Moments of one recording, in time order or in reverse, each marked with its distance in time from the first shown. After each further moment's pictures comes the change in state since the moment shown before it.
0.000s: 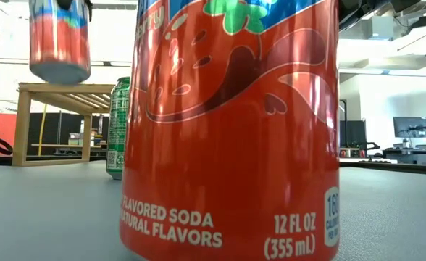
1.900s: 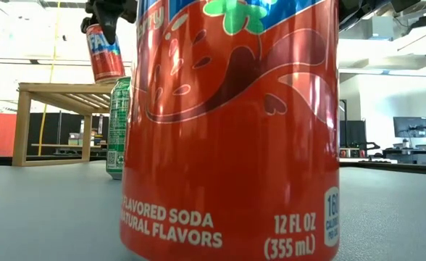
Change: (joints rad) left arm 0.762 0.003 0.222 -0.174 -0.081 0.616; right arm 0.000 0.000 0.000 -0.003 0.001 -0.004
